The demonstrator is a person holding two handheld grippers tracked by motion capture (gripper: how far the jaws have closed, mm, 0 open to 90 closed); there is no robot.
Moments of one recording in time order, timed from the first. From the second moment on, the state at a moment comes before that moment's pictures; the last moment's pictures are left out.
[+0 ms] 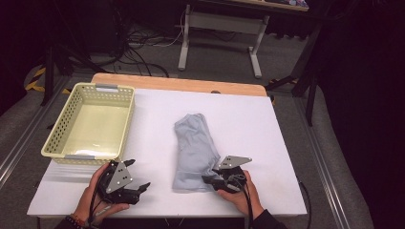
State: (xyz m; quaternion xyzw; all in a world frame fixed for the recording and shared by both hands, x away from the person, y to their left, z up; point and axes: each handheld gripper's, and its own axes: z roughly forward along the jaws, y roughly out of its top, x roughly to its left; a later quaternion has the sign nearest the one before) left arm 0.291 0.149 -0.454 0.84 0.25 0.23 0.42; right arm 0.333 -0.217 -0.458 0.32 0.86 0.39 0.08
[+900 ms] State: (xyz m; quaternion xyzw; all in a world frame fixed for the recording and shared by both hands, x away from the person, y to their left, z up) left arm 0.386 0.048 -0.428 0.82 0.34 0.09 0.46; right arm 0.324 -0.216 -0.459 0.30 0.86 0.40 0.12
